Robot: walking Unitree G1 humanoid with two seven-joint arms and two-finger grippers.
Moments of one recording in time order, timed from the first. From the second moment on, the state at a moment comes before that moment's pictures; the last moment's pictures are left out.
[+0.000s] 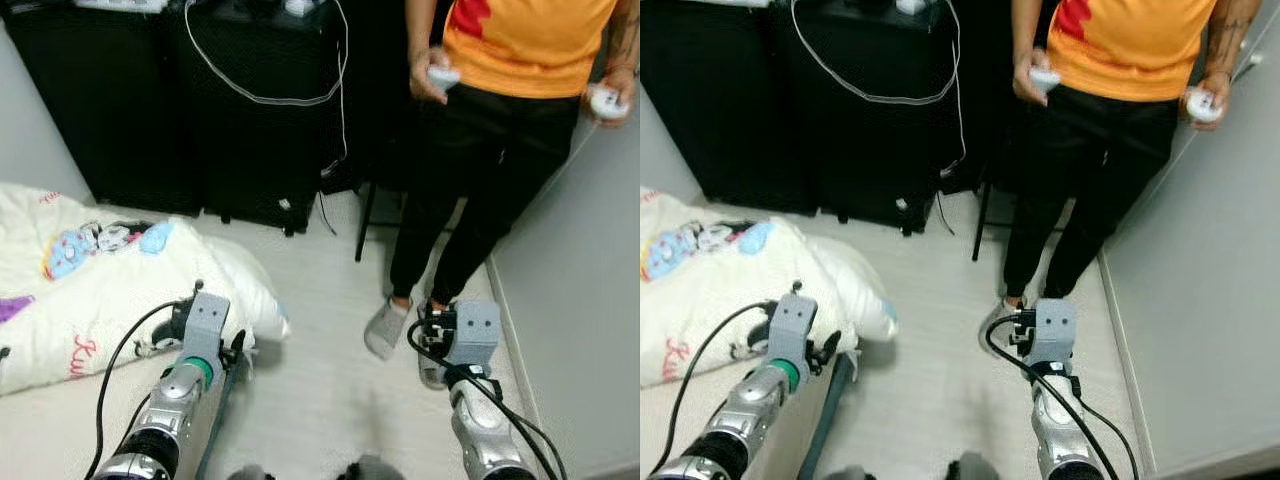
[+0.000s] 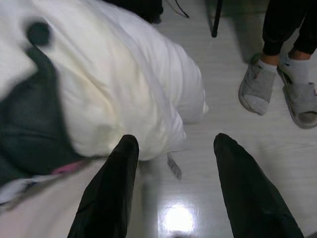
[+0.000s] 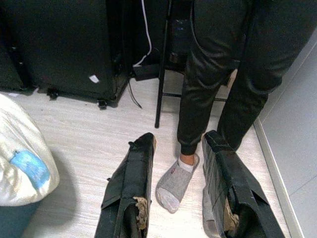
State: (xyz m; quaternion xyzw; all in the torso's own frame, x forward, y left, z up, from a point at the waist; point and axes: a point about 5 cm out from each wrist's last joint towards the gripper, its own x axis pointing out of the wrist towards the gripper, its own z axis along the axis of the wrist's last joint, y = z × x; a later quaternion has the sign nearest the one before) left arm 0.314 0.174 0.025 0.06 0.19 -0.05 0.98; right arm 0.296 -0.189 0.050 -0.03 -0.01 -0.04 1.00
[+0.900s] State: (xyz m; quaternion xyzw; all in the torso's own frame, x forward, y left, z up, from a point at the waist) left arm 0.344 0.153 0.168 -0.02 -0.06 -0.10 0.99; right arm 0.277 -0.232 0.141 -0.11 -0.18 -0.04 0.98
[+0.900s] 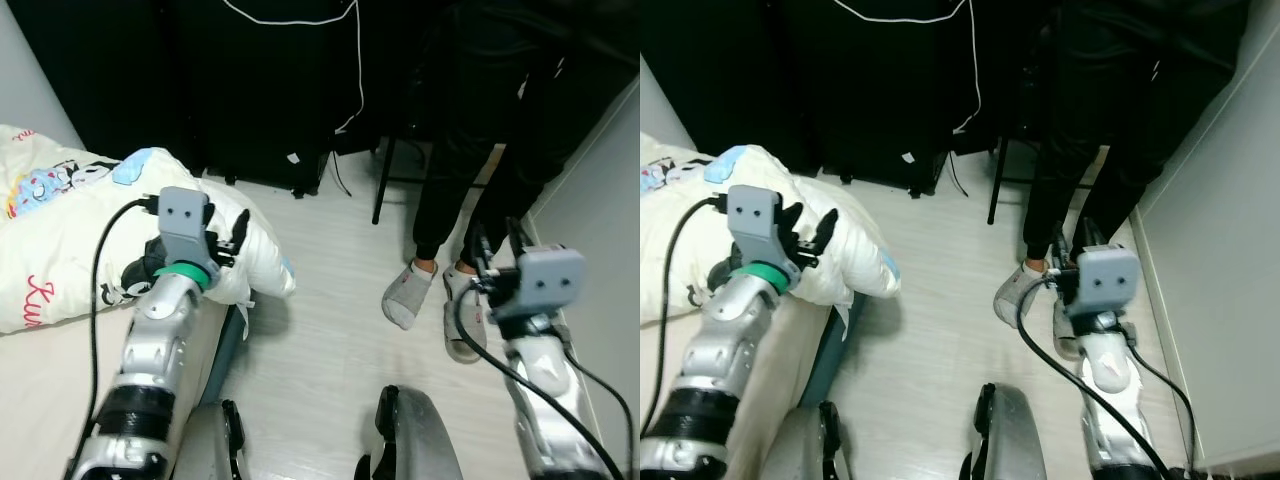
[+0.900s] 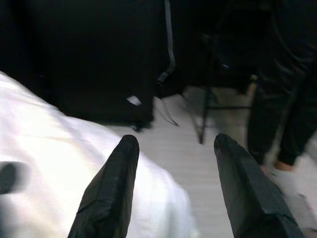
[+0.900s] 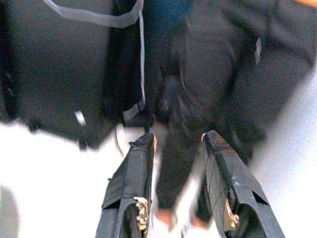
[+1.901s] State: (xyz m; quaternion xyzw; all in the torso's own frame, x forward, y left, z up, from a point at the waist) left arm 0.332 0.159 0.176 -0.03 -0.03 -0.07 1.00; right arm 0.358 -0.178 0.205 -0.14 -0.22 0.09 0.96
